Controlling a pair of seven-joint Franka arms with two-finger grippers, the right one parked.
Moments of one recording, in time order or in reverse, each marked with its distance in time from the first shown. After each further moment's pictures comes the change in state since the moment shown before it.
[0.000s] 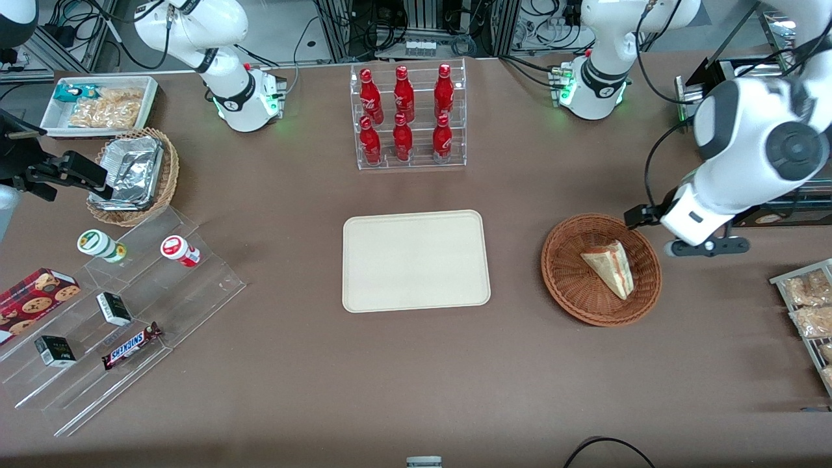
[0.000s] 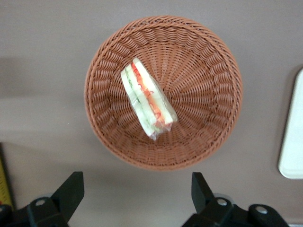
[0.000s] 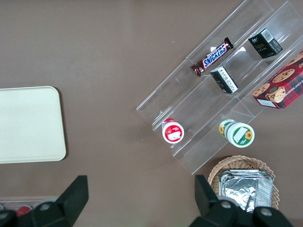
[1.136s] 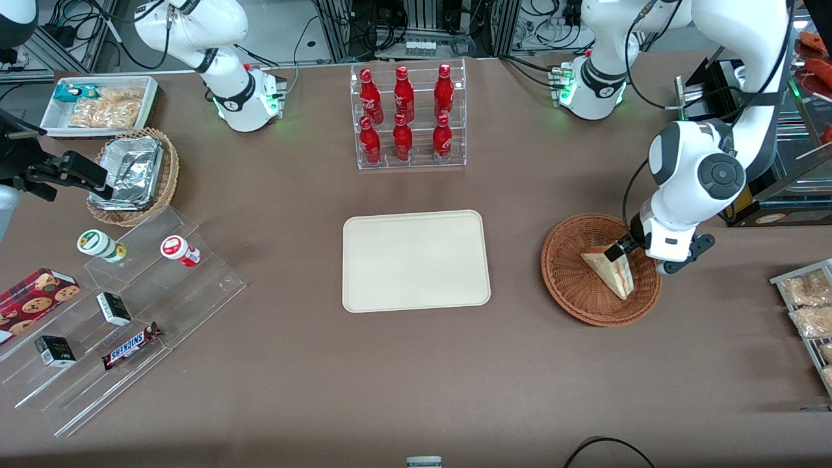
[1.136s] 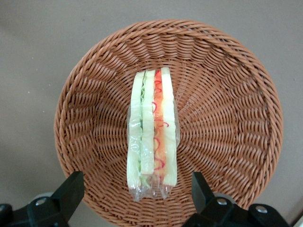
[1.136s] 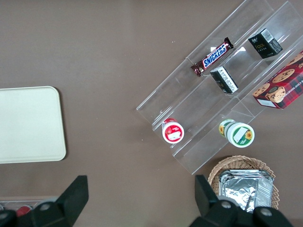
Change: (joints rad) arm 0.000 0.092 -0.003 -0.184 -0.007 0.361 -0.601
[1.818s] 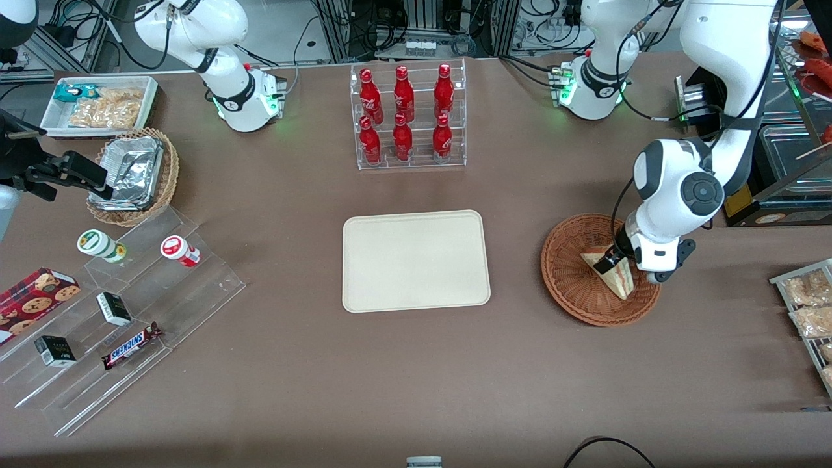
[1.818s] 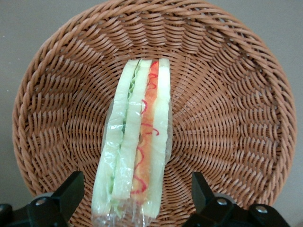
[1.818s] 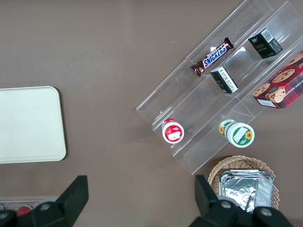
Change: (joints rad) arm 0.000 0.101 -0.017 -0.001 -0.046 0.096 -0.090
